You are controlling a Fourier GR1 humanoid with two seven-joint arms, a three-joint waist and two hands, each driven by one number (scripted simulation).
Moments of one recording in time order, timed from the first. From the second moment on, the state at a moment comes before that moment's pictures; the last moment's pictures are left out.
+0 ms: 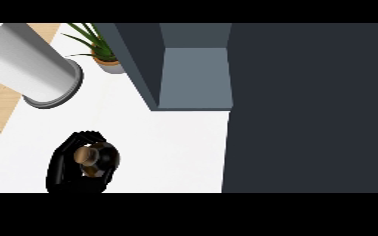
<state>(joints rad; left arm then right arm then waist) 0.07 0.19 -0.02 -1.23 0.24 -0.05 -0.69 -0.08 -0.15 -0.02 -2.41 -0.24 0.14 0.59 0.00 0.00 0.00</state>
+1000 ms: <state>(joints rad) 0.10 0.14 -0.18 -1.86 0.23 0.07 -0.19 -0.07 -0.13 -0.02 -2.41 -0.25 0.15 0.59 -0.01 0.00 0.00</state>
